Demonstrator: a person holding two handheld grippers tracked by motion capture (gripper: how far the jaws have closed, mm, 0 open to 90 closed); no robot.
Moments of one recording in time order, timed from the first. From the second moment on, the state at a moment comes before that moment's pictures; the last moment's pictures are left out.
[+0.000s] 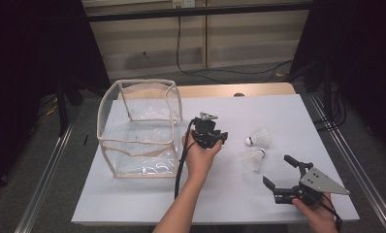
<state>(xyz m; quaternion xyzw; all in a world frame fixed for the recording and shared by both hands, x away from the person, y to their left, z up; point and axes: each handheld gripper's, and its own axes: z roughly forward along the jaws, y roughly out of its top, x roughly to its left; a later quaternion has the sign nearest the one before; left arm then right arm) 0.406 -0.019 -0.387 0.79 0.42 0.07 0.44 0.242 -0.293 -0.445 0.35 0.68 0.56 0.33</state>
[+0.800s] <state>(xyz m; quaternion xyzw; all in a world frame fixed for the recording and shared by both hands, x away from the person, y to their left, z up) 0.382 -0.012 -0.391 0.79 0.36 0.02 0.49 0.242 -0.293 -0.445 0.35 0.68 0.56 0.32</state>
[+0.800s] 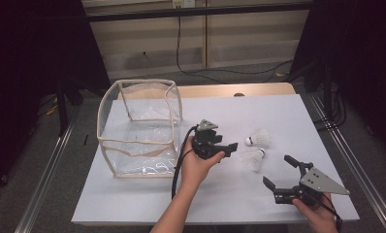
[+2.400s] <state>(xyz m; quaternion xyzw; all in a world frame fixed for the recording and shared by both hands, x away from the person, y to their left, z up) 0.343 0.017 -0.400 0.81 0.26 -0.01 0.53 0.242 -0.294 -0.445 0.35 0.68 0.55 0.33</state>
